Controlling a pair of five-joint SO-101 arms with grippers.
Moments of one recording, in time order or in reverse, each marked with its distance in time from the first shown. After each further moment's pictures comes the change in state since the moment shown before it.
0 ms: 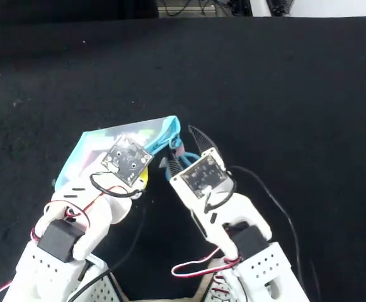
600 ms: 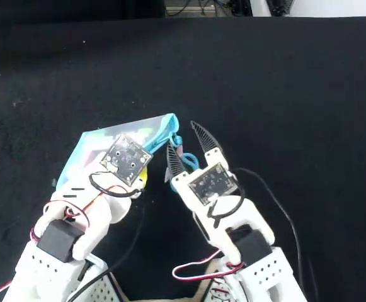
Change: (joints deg) left arm -0.2 0.0 -0.2 0.0 0.0; right arm 0.0 -4.9 0.9 -0.4 1.0
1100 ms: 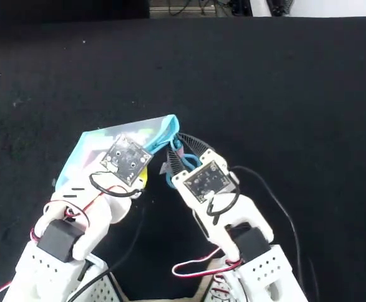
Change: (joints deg) left arm 0.0 0.0 0.0 0.0 0.0; right arm 1.1 2.7 0.0 -1.4 2.2
